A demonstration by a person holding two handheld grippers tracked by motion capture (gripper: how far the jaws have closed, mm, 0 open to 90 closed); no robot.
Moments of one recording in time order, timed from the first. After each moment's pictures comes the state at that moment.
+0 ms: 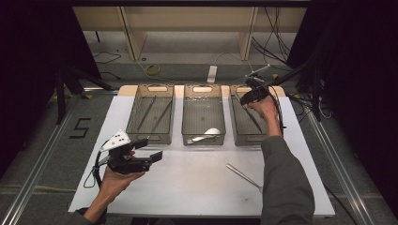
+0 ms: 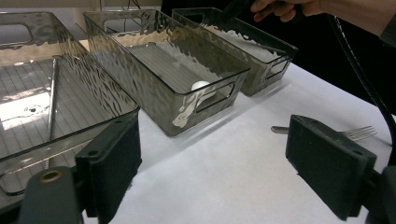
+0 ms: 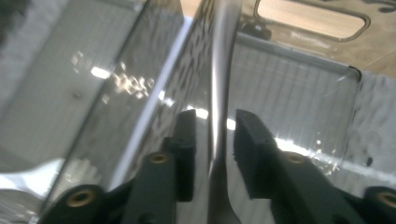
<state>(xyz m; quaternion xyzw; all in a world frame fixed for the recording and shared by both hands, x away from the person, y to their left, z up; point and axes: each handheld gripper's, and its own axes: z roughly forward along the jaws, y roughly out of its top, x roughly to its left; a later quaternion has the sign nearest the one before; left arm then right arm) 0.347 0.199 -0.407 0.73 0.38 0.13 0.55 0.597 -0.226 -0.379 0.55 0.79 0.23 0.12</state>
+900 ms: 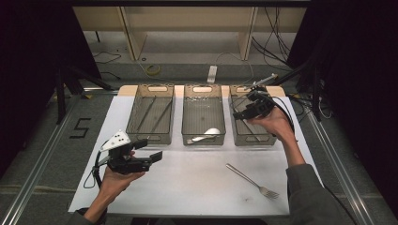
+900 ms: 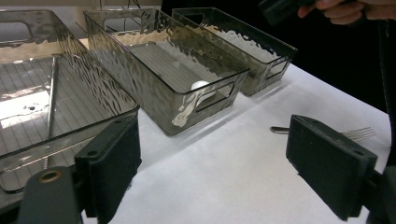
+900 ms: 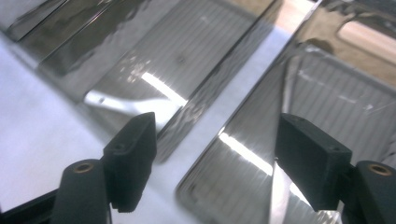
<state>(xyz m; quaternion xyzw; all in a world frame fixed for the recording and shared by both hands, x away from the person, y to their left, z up) 0.347 0.199 -0.407 0.73 0.39 0.13 0.55 0.501 -0.215 -0.345 0.41 0.85 0.29 0.11</state>
